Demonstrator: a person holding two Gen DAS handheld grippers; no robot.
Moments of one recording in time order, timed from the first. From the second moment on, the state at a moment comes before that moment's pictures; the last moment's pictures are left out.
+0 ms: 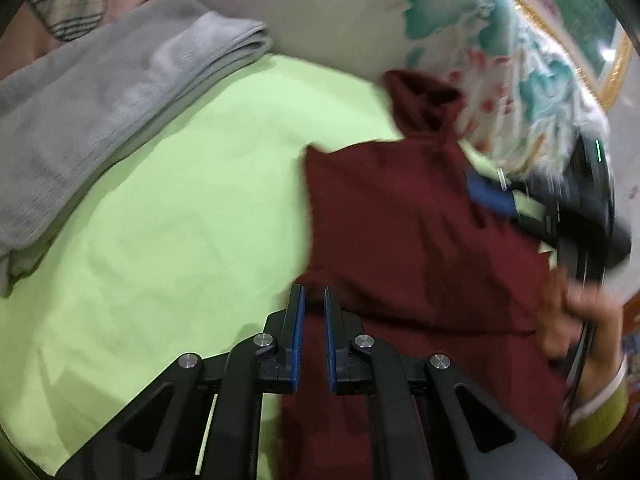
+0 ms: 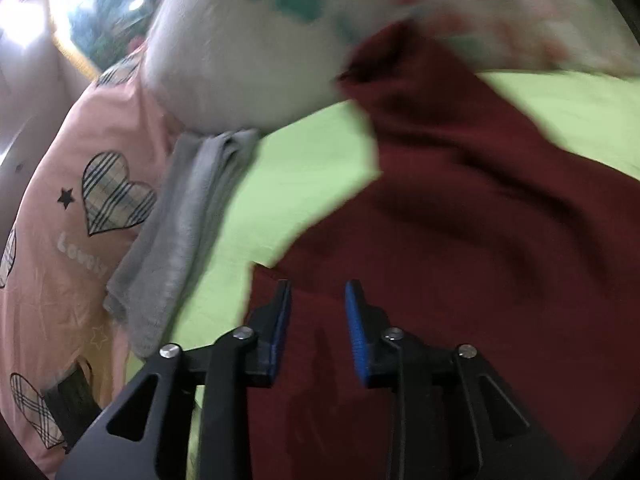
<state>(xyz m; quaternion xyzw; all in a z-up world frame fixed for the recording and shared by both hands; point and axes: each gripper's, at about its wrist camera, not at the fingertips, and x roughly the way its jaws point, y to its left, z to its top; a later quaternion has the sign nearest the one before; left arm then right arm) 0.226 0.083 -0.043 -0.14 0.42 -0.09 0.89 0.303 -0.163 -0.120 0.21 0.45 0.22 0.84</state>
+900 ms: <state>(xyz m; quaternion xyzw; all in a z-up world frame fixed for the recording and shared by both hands) 0.295 0.015 -0.043 -0.12 0.46 -0.09 0.88 0.307 -0.273 -0.086 0.18 0.42 0.11 0.88</state>
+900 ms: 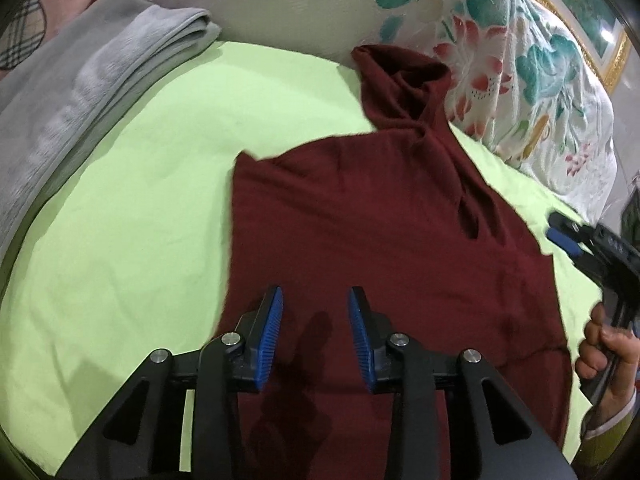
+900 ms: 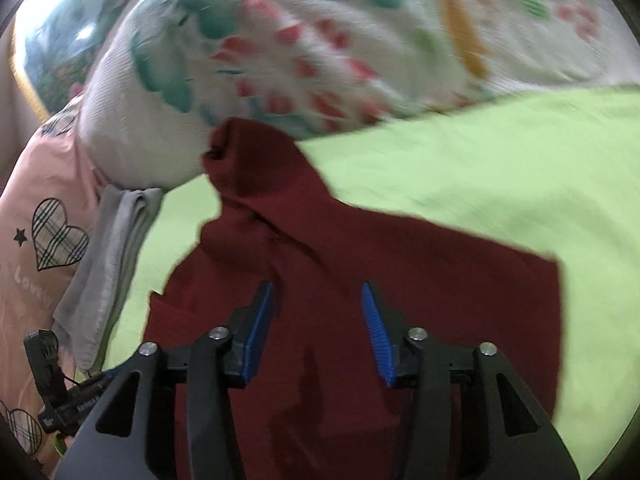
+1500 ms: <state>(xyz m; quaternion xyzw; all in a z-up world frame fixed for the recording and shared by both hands) 0.449 -0.030 -0.015 -0.12 0.44 -0.10 0.88 0.504 -0.189 -0.082 0.06 0.40 0.13 0.91</state>
